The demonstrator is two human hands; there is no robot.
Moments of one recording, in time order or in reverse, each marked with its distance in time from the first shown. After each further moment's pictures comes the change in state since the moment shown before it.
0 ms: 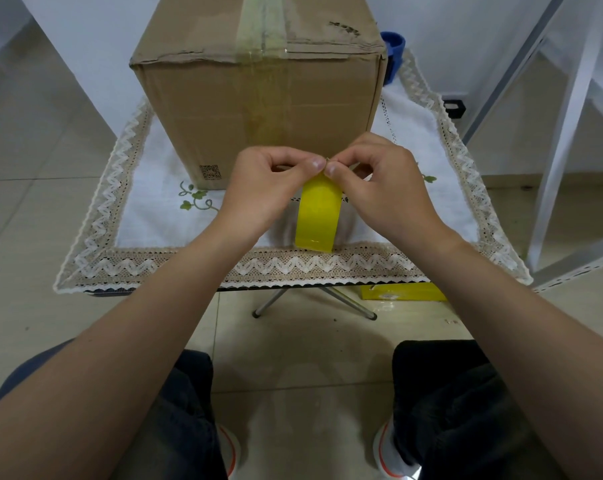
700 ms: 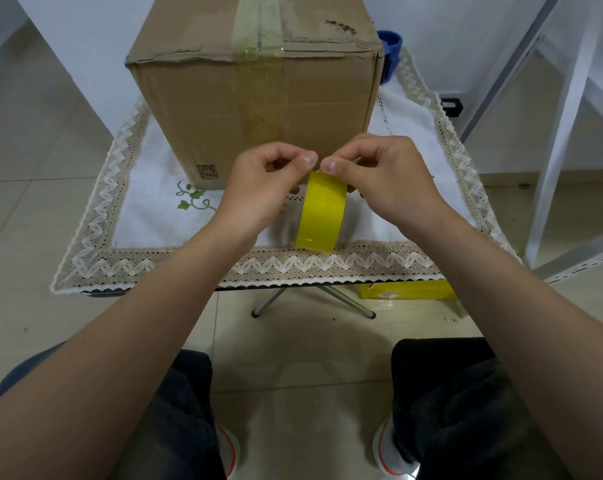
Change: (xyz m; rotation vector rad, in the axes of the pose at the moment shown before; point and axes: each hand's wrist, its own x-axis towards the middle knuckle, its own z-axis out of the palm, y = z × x) left_hand 0.001 -0.006 -0.001 -0.022 0.012 -0.093; right_hand 0.006 0.001 -0.011 0.226 -0.094 0.122
